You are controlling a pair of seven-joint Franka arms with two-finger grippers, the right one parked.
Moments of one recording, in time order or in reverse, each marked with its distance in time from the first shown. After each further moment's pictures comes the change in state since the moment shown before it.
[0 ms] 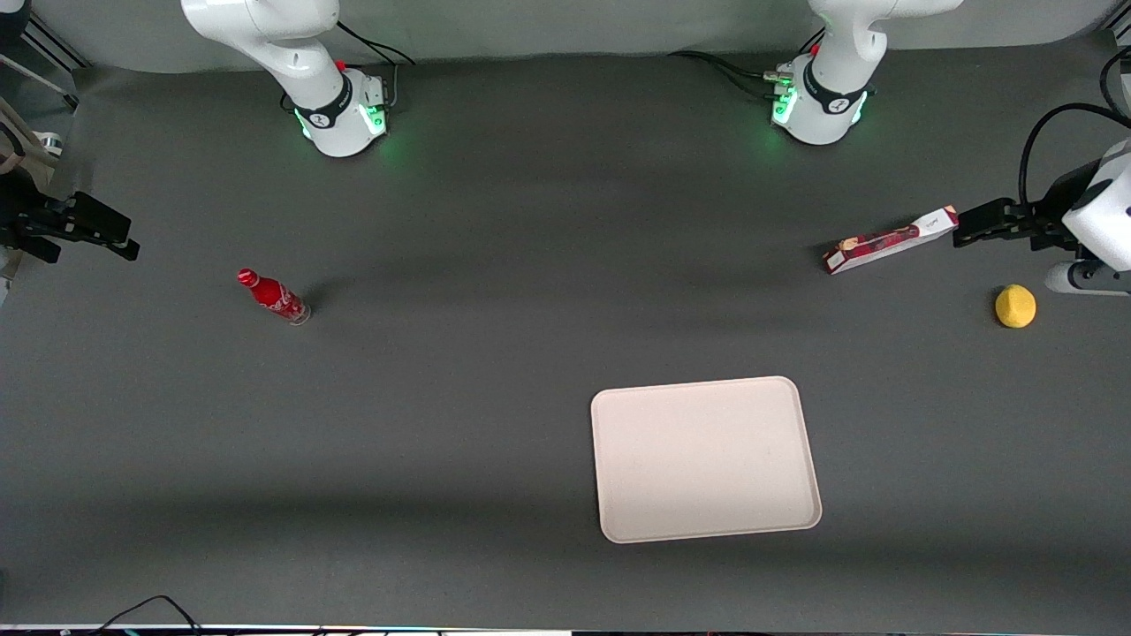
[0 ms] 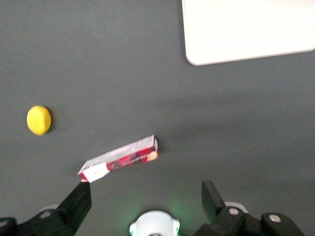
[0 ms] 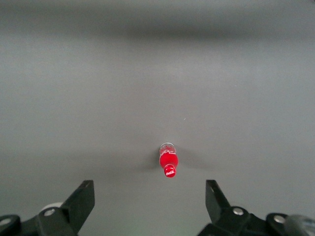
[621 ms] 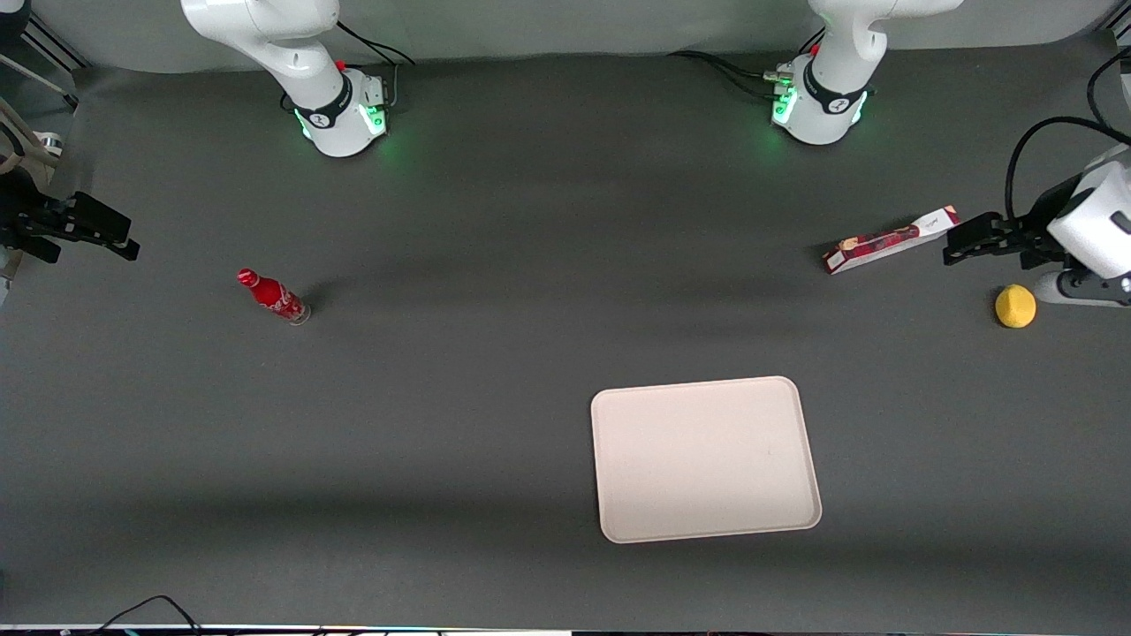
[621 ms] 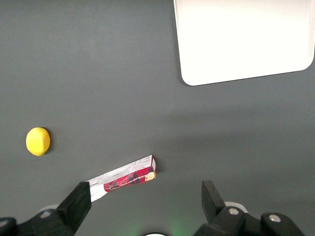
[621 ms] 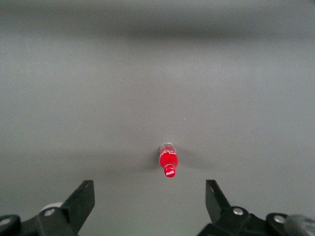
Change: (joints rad) arm -0.005 -0.010 -0.020 -0.030 -0.003 0.116 -0.013
